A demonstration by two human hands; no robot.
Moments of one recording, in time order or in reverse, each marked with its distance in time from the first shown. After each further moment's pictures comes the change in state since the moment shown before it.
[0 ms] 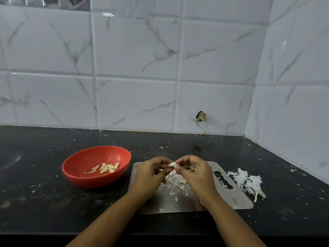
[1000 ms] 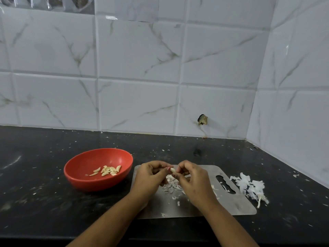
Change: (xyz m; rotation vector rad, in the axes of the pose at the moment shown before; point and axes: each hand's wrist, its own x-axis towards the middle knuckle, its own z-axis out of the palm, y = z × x) left_hand 0.003 -0.003 -0.001 -0.311 0.059 -0.154; right_hand 0.000 0.009 0.008 -0.336 -0.074 -0.187
